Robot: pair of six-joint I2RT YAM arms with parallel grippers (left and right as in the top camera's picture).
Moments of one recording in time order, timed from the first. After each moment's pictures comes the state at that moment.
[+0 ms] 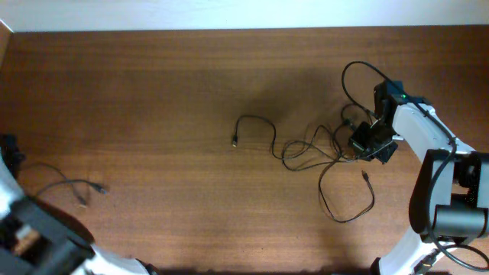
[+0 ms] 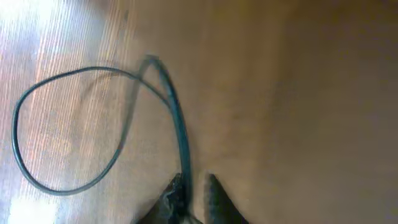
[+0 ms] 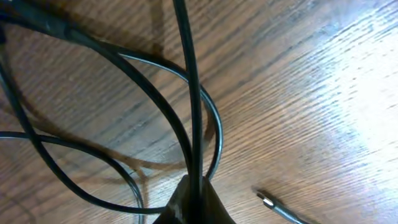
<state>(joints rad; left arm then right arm) 0.79 1.79 1.66 -1.08 -0.26 -0.90 -0.08 1.91 1.25 -0.93 -0.12 0.59</state>
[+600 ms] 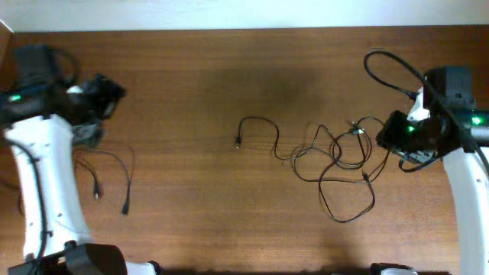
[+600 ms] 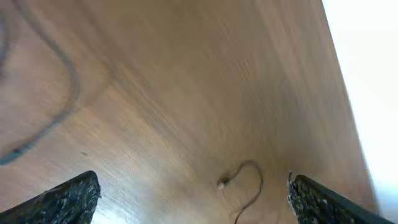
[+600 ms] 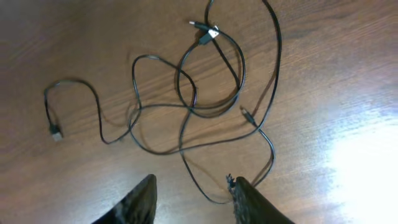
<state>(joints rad) 0.32 1.59 1.67 -1.23 0.23 -0.70 -0.08 1.37 1.44 -1.31 -0.12 0.40</state>
